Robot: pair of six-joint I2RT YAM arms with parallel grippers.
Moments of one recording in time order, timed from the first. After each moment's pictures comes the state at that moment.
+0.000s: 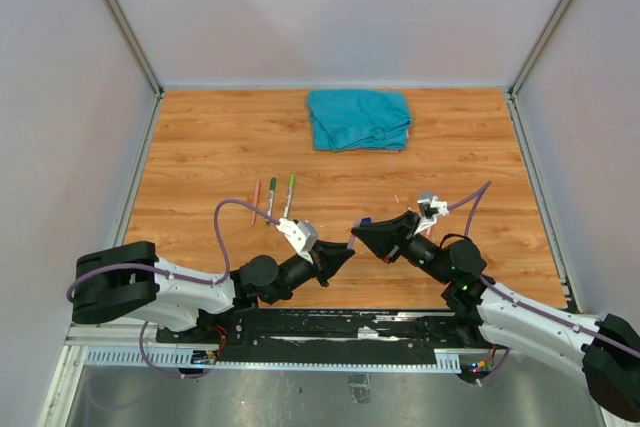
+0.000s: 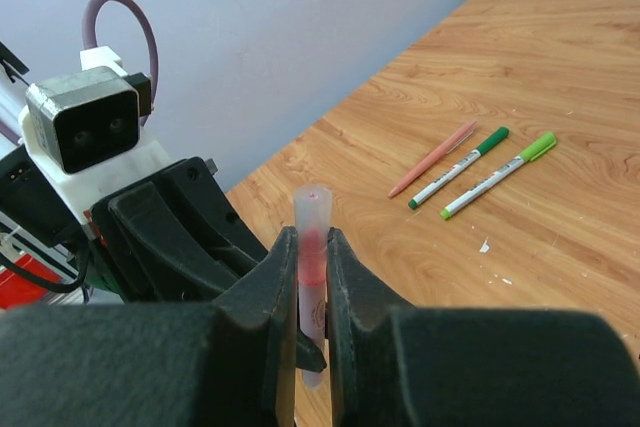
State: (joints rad) left arm -1.32 1.27 0.24 1.14 -0.38 -0.30; right arm 0.84 0.73 0.10 0.85 -0.17 0.57
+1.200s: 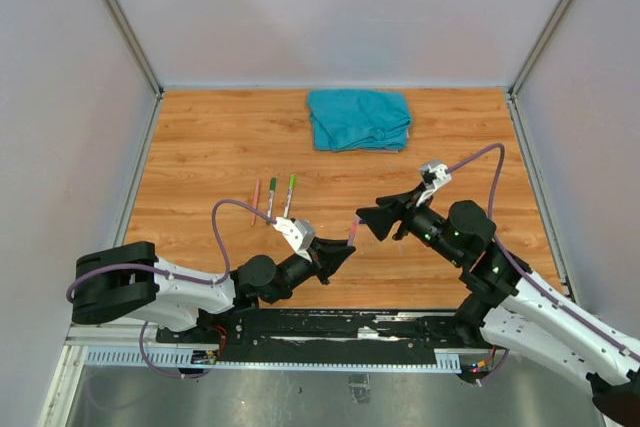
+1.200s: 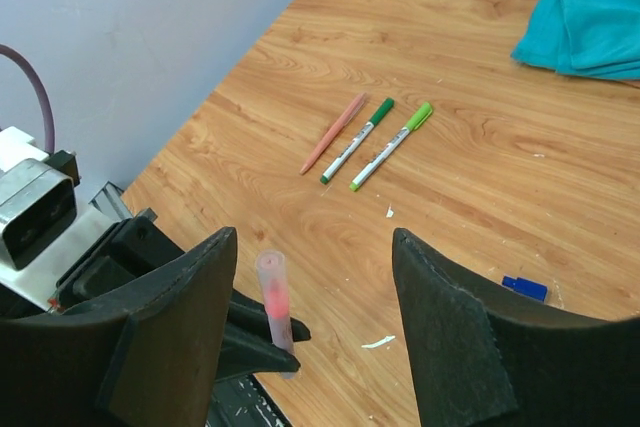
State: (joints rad) left arm -1.32 1.27 0.24 1.17 -0.39 -0.31; right arm 0.84 0.61 0.56 -0.01 0.03 0.46
